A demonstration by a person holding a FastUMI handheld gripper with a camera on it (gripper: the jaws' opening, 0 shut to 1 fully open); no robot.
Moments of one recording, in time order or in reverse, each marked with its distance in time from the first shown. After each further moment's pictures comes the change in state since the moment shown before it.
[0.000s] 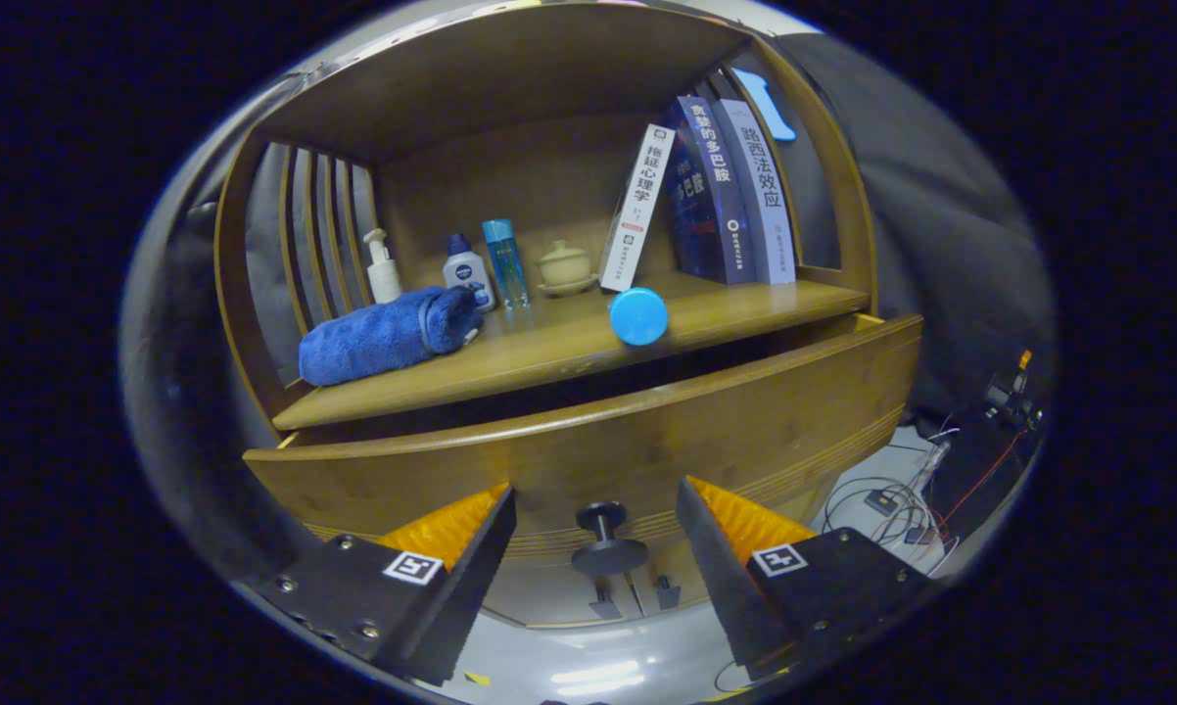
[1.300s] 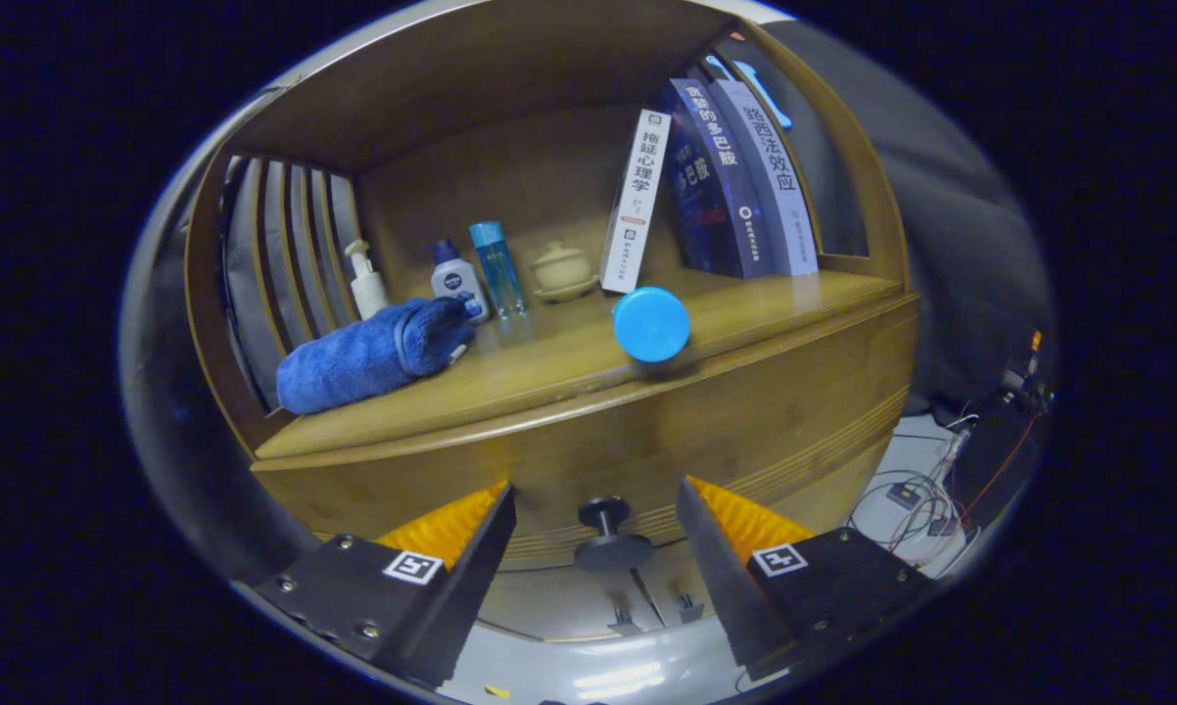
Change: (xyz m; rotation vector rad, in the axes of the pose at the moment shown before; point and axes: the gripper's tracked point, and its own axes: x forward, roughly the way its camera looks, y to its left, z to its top) arm 0.037 0.009 0.011 0.063 -0.010 0.021
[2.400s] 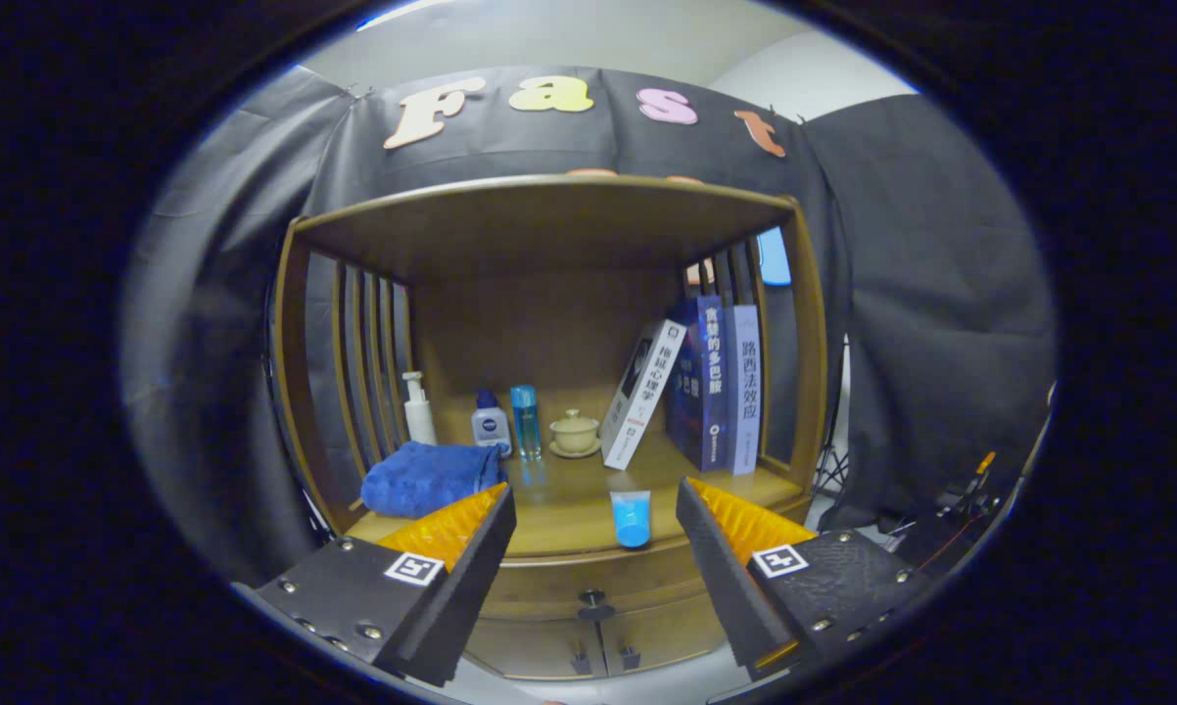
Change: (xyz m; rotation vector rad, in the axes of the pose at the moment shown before) arm -0.151 0.035 0.165 -0.176 -0.334 -0.052
